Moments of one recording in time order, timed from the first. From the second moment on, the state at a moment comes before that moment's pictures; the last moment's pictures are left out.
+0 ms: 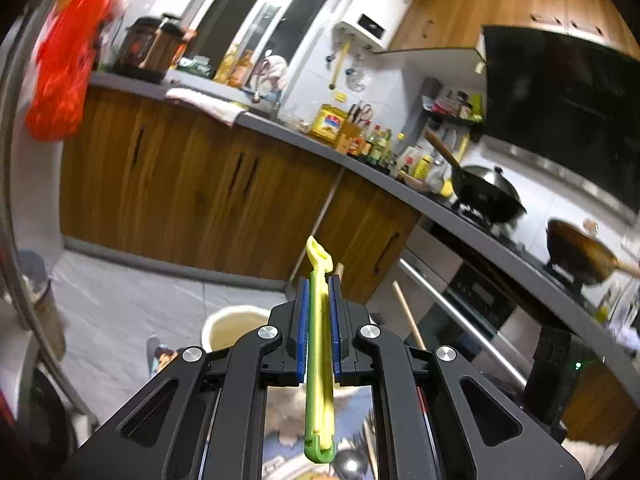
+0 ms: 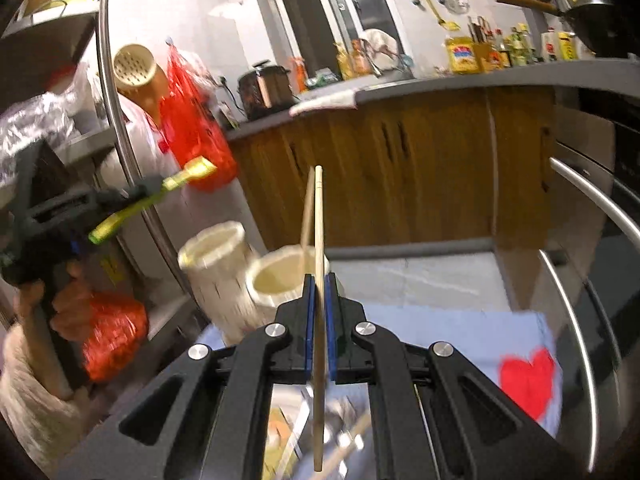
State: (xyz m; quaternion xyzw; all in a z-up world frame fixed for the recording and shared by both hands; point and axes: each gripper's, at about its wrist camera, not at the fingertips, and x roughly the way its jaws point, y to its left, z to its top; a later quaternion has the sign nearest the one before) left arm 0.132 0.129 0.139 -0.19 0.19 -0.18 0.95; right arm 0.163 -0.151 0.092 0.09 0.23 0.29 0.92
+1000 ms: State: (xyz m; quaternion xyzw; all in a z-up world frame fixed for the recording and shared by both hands) left arm 0.195 0.144 0.072 -0.23 0.16 -0.21 0.94; right arm 0.254 -0.099 0.075 0.18 0.16 0.32 0.92
